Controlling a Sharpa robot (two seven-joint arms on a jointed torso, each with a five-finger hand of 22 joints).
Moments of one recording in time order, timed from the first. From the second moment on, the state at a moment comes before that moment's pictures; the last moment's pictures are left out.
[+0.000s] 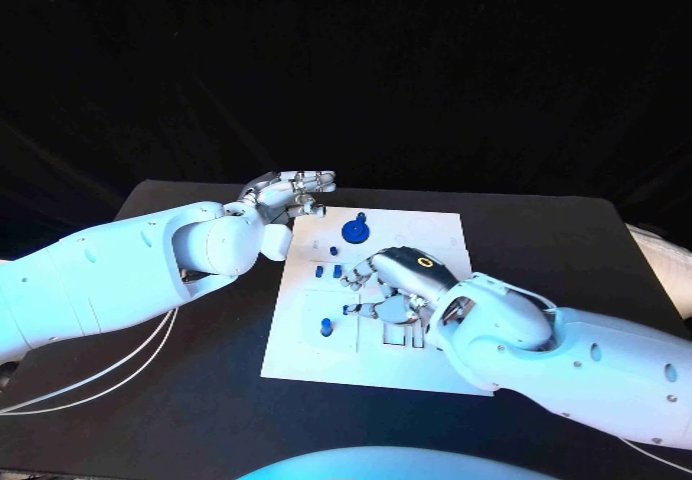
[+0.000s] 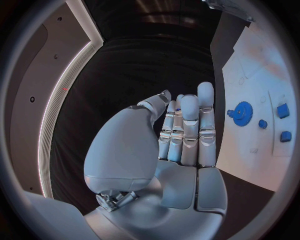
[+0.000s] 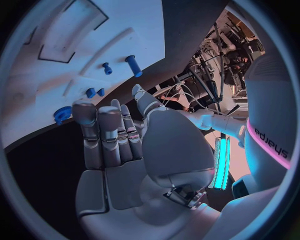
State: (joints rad) left arm 1.20 -0.82 0.00 1.48 0.15 -0.29 0.23; left_hand 1.37 -0.15 0.44 0.04 0.07 1.09 0.16 0.09 0.07 1.21 0.09 0.16 0.10 1.27 0.00 1.01 0.59 0.17 1.24 0.10 0.54 0.96; right arm 1.04 -0.77 -0.02 1.79 -1.61 -0.42 -0.17; right_hand 1.31 -0.08 0.22 -0.06 0.12 1.03 0.16 0.07 0.07 1.10 0.10 0.18 0.07 1.44 0.00 1.01 0.78 0.14 1.19 0.11 1.15 0.78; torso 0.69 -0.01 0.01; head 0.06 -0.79
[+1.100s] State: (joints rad) left arm 1.20 -0.84 -0.01 1.51 0.15 -0.30 0.24; left_hand 1.37 -0.15 0.44 0.04 0.07 1.09 0.16 0.09 0.07 1.21 0.09 0.17 0.10 1.27 0.00 1.01 0.59 0.17 1.24 0.10 0.54 0.96; right arm 1.05 -1.07 -0.05 1.92 -1.47 -0.27 -0.50; right_hand 1.22 -0.05 -0.12 0.23 0.23 1.06 0.10 0.17 0.10 1.37 0.02 1.04 1.04 1.46 -0.05 1.43 1.31 0.08 1.38 0.06 1.42 1.23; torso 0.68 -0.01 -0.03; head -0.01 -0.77
